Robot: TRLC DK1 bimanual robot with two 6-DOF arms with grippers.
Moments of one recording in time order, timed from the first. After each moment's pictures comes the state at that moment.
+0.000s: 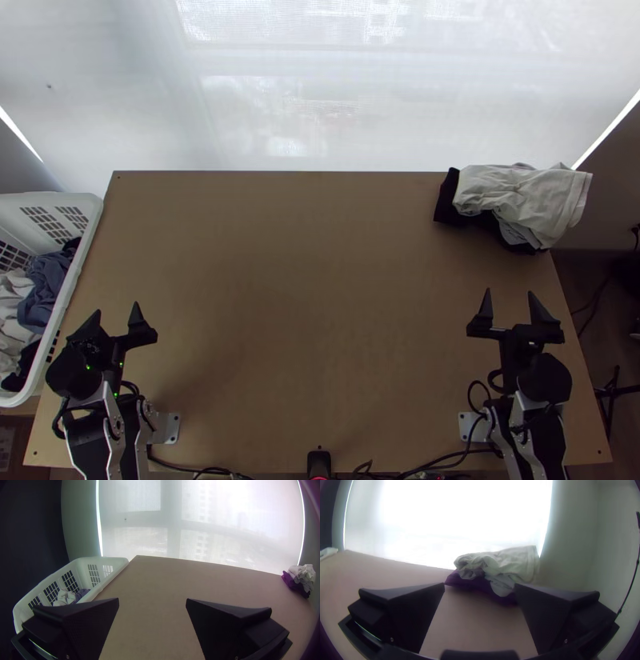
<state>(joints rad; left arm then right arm) 0.37 0.00 0.24 -0.46 0.07 0.03 0.14 0.00 0.12 -0.13 0.27 -0.14</state>
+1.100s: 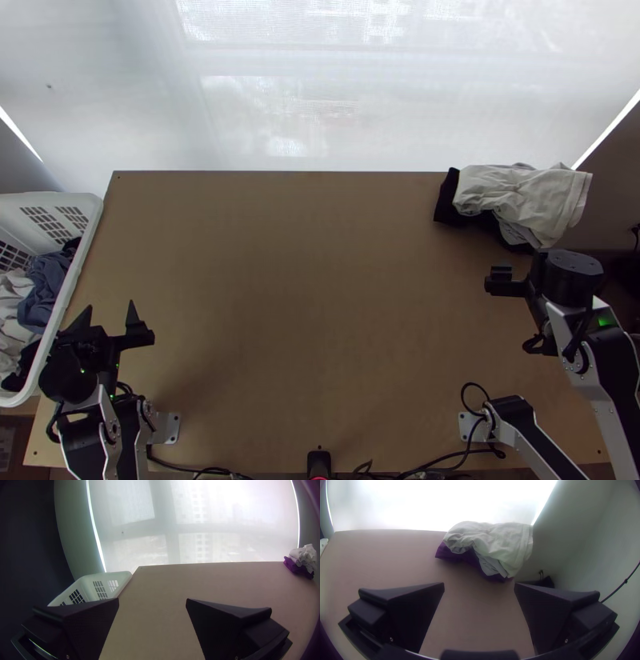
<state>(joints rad) 0.35 0.00 0.29 -0.46 0.05 0.18 0.19 0.79 0.96 -0.77 0.42 0.00</state>
